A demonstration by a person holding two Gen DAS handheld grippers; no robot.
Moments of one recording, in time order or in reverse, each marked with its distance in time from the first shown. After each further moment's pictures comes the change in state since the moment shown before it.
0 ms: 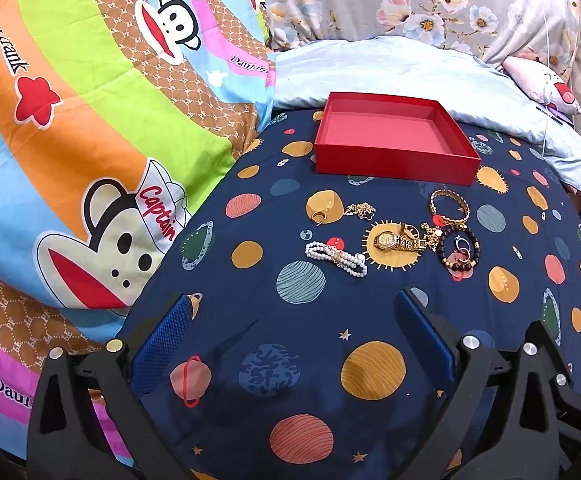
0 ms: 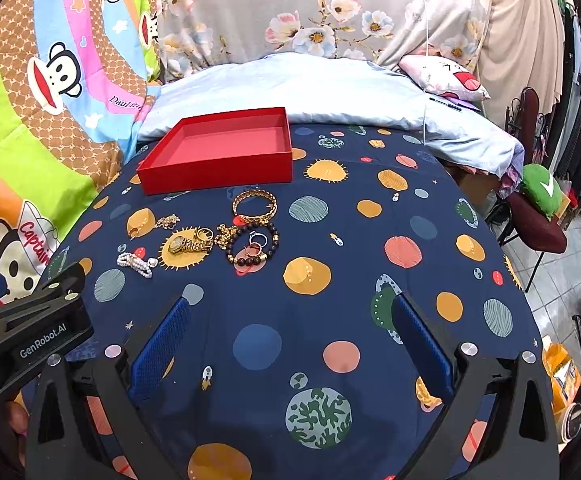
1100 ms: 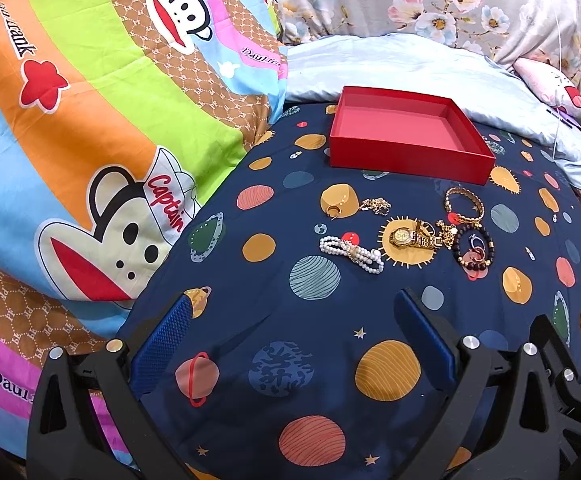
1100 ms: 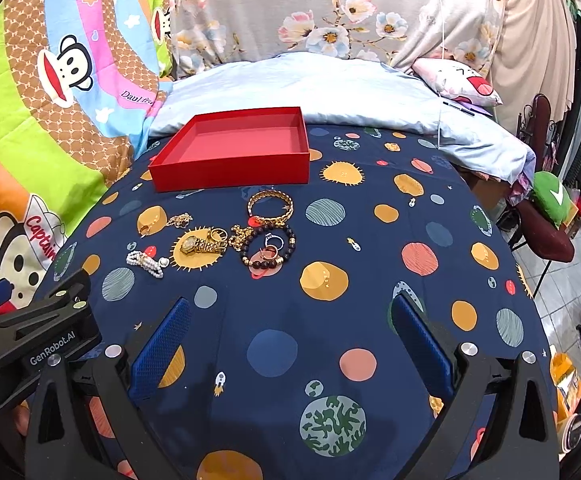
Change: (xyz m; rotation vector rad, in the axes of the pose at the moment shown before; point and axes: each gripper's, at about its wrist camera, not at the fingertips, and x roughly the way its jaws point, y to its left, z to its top) left arm 0.009 0.009 -0.006 -0.022 0.017 0.025; right arm 0.005 0.010 0.003 -0.022 0.006 0.029
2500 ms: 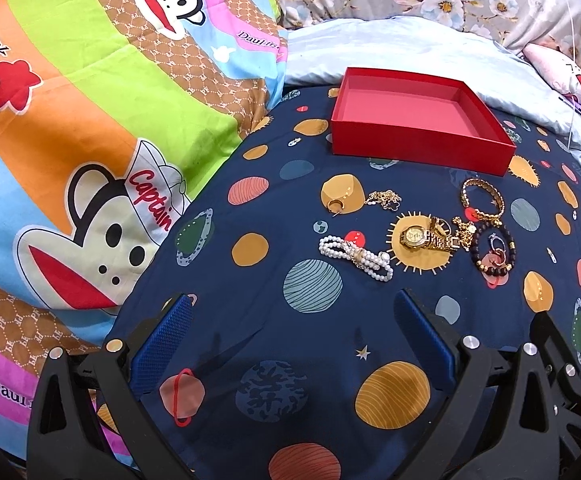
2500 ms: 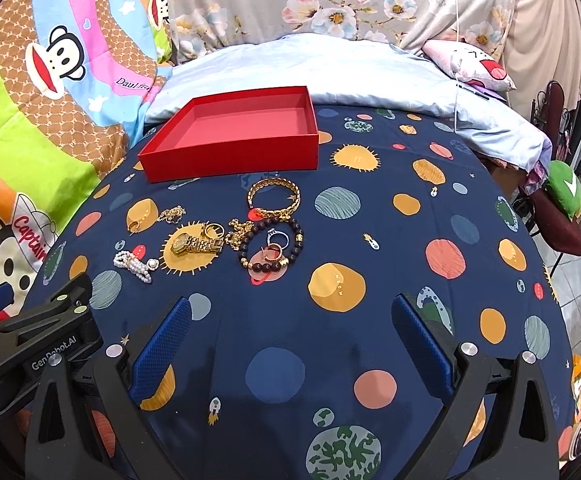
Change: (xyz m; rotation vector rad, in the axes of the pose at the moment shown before) left arm 0.034 -0.012 0.011 0.011 0.057 0.032; right arm 0.043 -0.002 0.012 0.004 0.067 0.038
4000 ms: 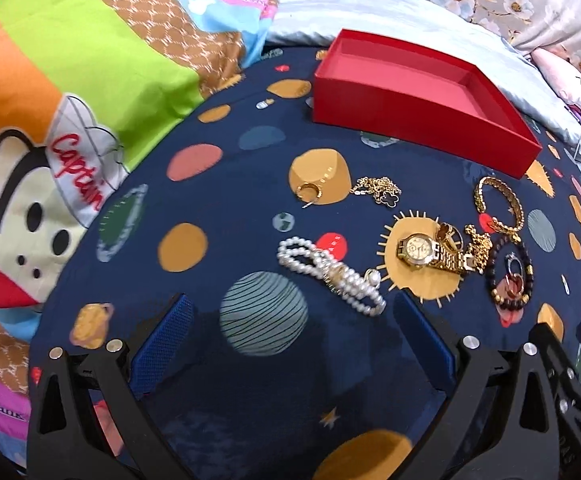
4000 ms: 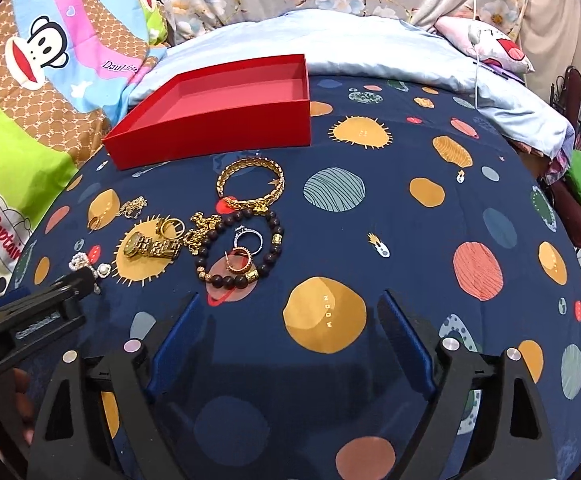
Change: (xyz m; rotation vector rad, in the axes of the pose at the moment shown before) left arm 0.077 -0.017 0.013 -0.077 0.115 -0.101; right arm 0.067 -0.025 0.009 0.004 0.070 0.048
